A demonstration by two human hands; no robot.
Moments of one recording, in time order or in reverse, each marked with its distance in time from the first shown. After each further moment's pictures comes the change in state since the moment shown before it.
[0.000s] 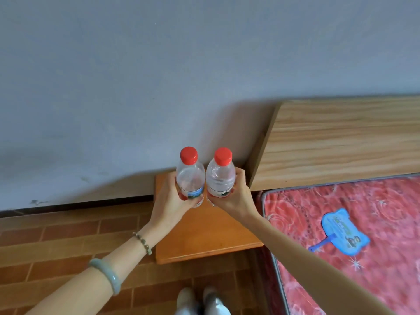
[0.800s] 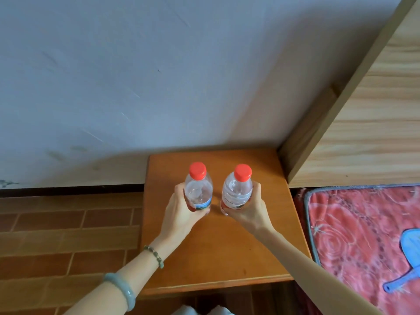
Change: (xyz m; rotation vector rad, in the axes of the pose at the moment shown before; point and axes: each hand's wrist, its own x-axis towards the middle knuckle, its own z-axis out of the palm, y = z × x) left_hand 0.032 -0.251 0.147 0.070 0.046 -0.076; right_hand 0.078 0.272 0.118 -0.076 -0.037 0.132
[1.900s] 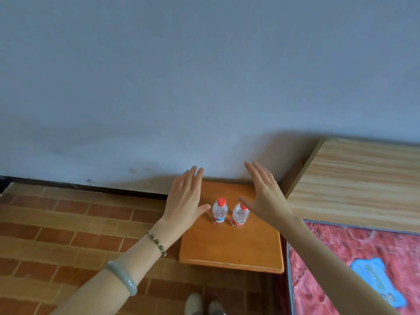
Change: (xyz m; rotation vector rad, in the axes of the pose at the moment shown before) left_hand -0.050 0.269 -0.251 0.852 -0.019 0.219; right_hand -0.104 -0.340 -0.159 -0.637 -0.153 -0.464
